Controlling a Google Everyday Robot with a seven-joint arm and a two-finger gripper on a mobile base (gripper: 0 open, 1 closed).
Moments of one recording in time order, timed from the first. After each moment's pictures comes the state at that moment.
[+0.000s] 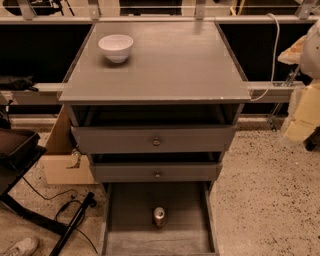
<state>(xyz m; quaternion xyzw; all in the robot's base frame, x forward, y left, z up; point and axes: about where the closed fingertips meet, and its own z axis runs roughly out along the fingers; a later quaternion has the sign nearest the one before) 0.438 -0.214 0.986 -0.60 0.78 -0.05 0.17</state>
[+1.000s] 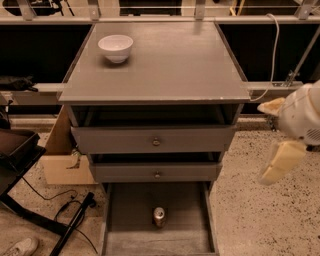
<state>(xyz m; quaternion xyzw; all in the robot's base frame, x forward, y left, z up) 0.441 -0.214 0.871 -0.61 0.76 0.03 0.21</state>
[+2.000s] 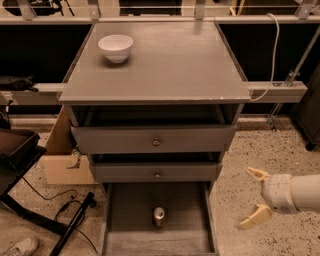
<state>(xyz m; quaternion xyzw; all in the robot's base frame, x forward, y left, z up) 0.434 -0.235 0.645 -0.52 0.76 0.19 0.35</state>
